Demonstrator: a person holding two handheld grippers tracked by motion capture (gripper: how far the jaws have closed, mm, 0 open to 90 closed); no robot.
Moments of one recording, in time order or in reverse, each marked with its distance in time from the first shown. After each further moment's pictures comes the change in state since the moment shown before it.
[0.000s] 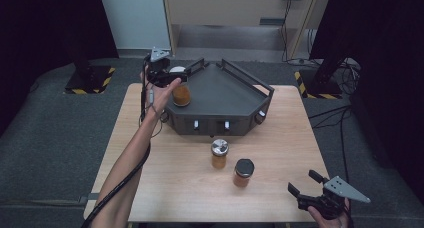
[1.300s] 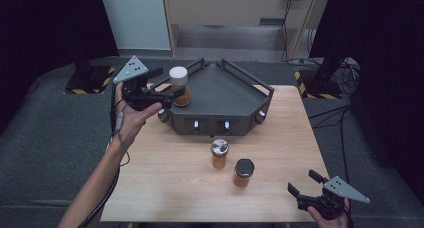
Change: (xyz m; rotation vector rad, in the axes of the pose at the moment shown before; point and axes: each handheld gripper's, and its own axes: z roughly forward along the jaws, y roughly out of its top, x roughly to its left) left arm -0.010 -0.001 -0.128 -0.086 -0.294 0.113; right arm 0.002 0.001 0.000 0.003 -0.007 -0.008
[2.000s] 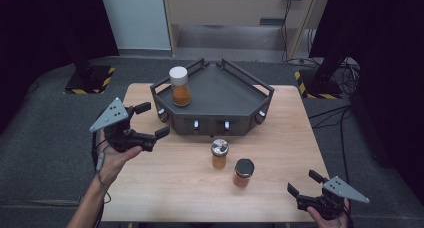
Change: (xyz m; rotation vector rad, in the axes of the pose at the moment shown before) left arm -0.014 -0.075 -0.062 -0.003 -0.059 0.020; right arm 0.001 0.001 0.000 0.005 0.000 -0.004
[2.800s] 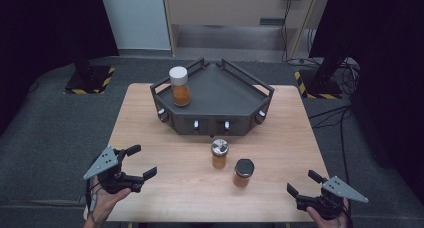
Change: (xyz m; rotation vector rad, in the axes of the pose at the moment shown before) left arm -0.014 -0.119 -0.040 0.032 0.025 -0.119; right arm 0.001 0.001 0.001 0.006 0.000 -0.004
